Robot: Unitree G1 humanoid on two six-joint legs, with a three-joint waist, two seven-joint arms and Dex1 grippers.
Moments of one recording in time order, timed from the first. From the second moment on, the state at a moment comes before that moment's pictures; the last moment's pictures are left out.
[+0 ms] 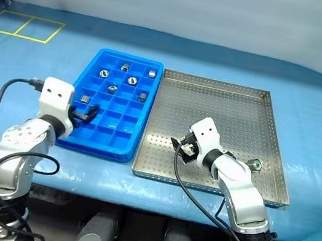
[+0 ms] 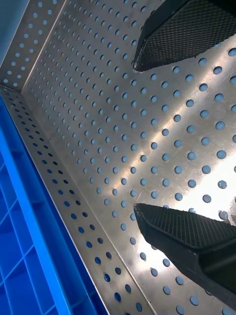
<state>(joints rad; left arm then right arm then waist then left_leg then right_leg) -0.20 0.28 0.15 -0.61 -0.11 0.98 -0.28 -0.19 -0.41 0.15 -0.40 0.16 0.70 0.44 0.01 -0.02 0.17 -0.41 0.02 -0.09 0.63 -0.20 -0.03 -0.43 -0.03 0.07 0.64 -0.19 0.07</state>
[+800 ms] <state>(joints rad) -0.40 0.23 -0.24 -0.13 -0.19 0.68 -0.52 -0.02 -0.47 0.04 -0.57 0.12 0.89 0.34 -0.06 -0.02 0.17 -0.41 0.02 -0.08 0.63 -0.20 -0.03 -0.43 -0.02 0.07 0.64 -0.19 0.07</state>
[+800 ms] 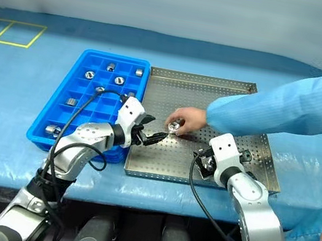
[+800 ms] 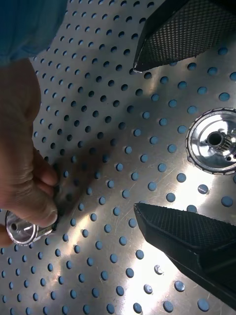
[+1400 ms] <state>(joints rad) -0.47 0.17 -0.28 0.04 -0.10 0.61 -0.50 -0.02 -0.46 0.03 -0.58 0.11 0.90 0.32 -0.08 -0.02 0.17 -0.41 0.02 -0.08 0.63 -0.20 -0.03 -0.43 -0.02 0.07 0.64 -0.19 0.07</state>
